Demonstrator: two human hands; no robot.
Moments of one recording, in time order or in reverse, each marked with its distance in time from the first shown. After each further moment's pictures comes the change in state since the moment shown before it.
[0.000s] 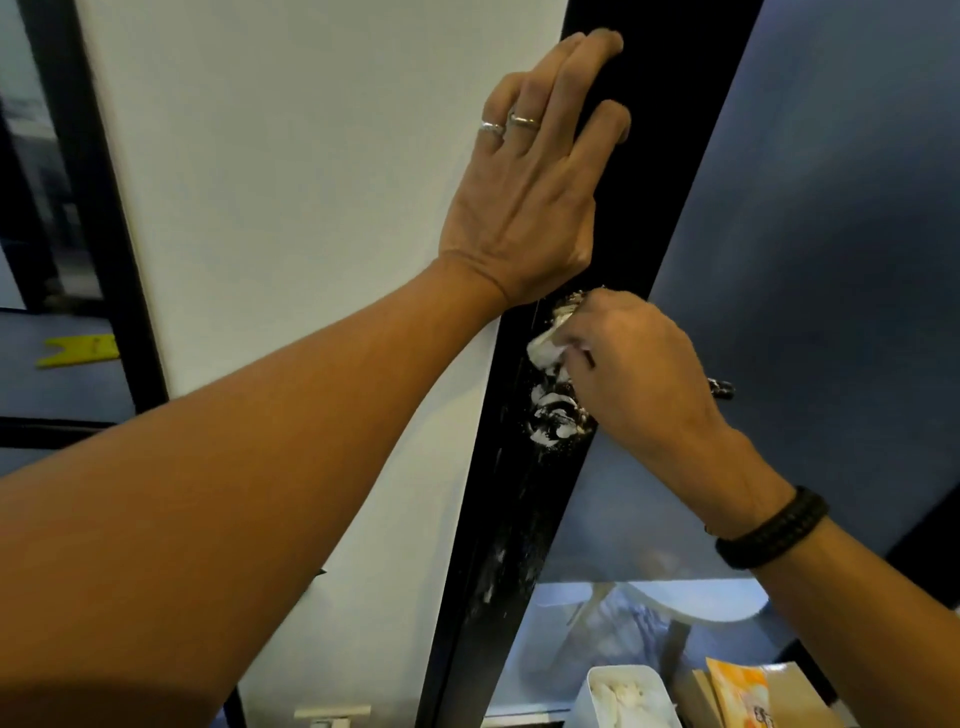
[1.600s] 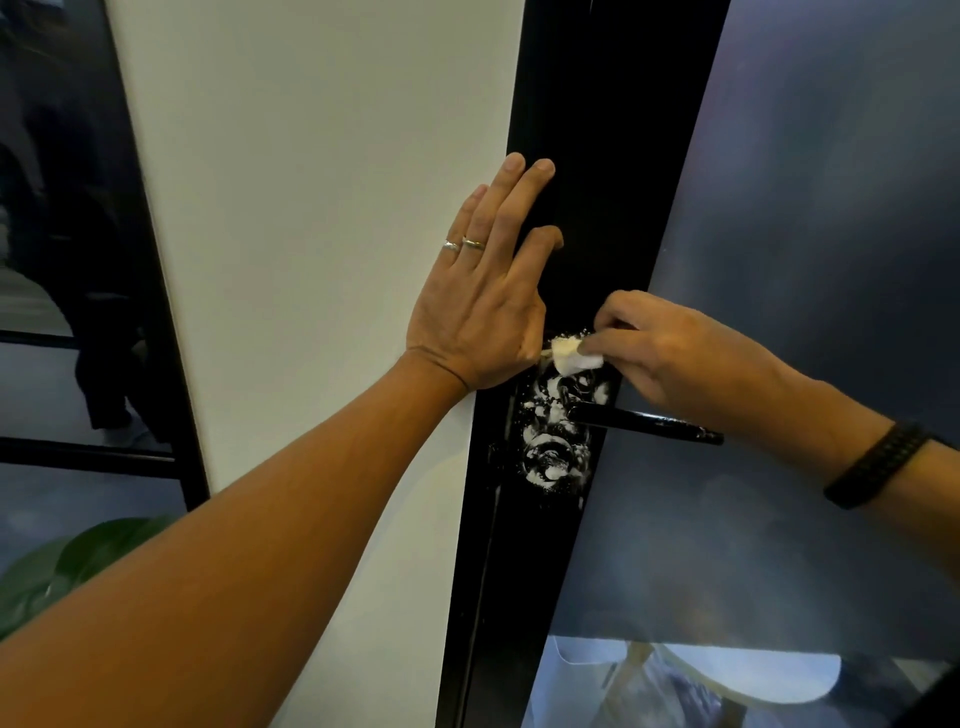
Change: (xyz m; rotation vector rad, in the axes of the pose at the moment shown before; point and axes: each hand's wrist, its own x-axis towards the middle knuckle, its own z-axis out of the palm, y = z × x) left_hand -0.031 0.009 -0.002 0.029 -0.135 -0.008; right_hand 0.033 0.104 -0.020 0.061 -0.054 -0.606
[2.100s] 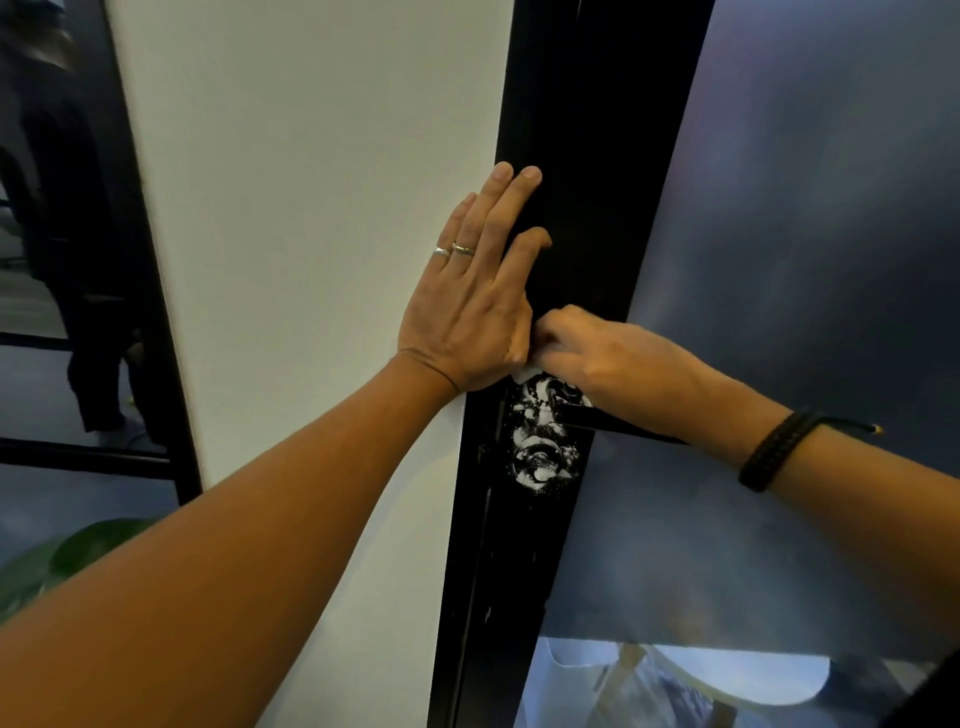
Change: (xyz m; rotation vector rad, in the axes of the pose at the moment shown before) left_hand 0.000 0.000 0.000 -0.018 0.007 0.001; right_hand 0.020 -0.016 0.011 -0.119 0.030 -0.168
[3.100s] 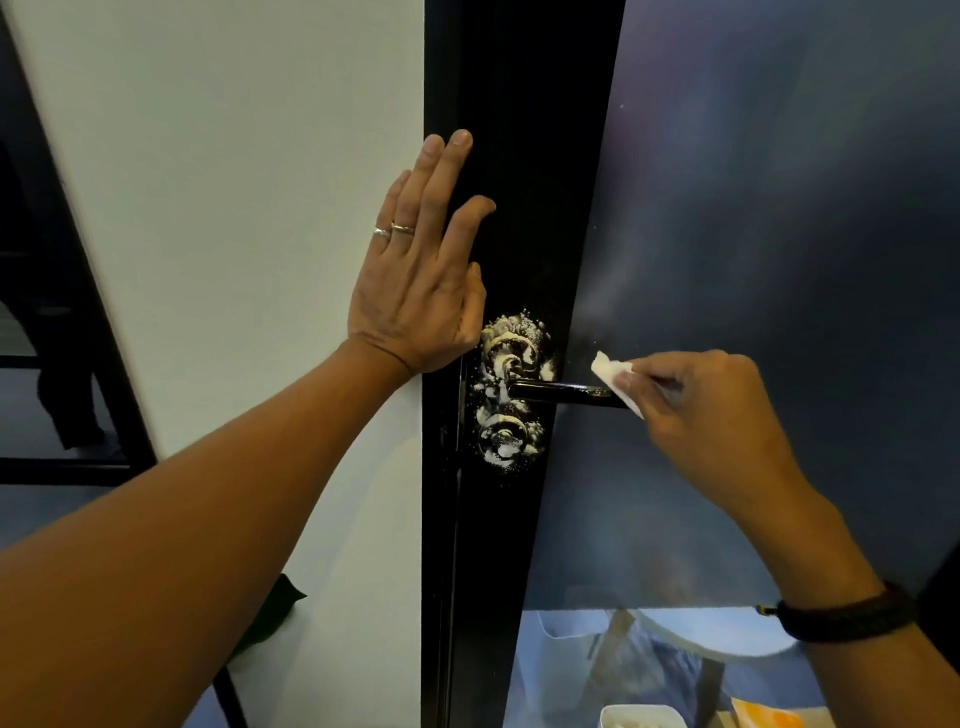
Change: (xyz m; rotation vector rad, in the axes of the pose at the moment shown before) left_hand 0.002 0.004 0.001 0.026 -0.014 -0.030; right_hand -0.100 -0.048 -0.011 0.425 0.318 0.969
